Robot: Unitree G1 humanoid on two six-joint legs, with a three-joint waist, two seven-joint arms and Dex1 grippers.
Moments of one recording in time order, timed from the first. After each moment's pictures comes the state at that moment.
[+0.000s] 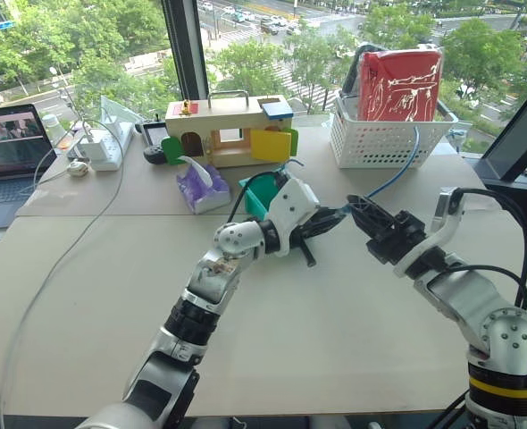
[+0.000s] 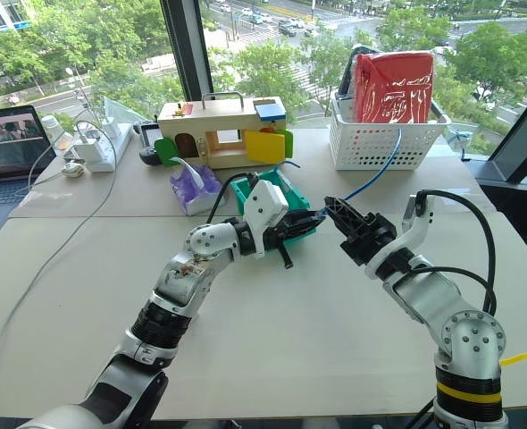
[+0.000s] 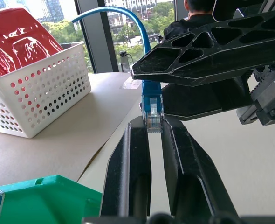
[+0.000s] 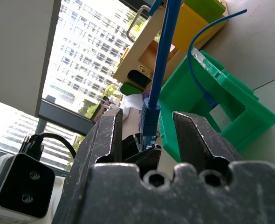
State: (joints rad) left arm -0.73 0.09 -0.26 0.04 -0.15 0.30 -0.72; right arm -0.30 -0.48 -0.26 -0.38 1.77 0.68 -0.31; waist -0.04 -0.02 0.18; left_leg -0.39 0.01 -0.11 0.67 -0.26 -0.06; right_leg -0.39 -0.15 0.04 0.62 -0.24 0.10
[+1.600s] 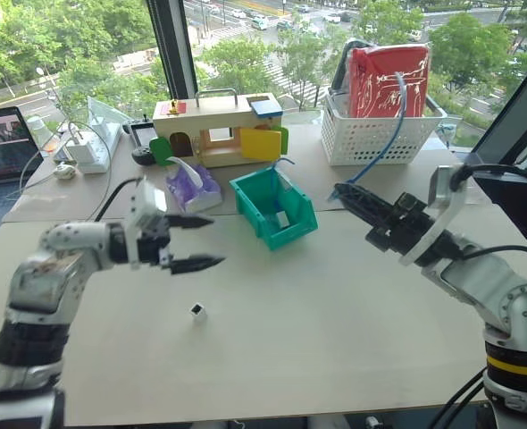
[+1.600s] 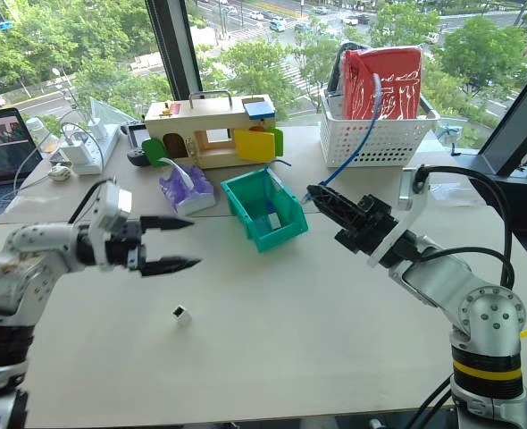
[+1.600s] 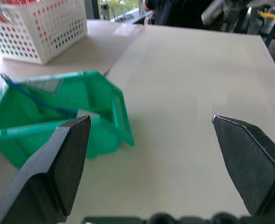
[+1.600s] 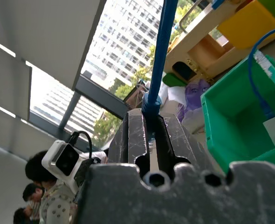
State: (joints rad) left arm -0.11 0.83 0.07 -0.01 -0.42 0.20 -1.39; right arm -0.42 -0.64 -0.18 -0.32 1.85 0.84 -0.09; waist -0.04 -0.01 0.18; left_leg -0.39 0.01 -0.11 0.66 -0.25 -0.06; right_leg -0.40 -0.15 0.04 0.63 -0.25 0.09
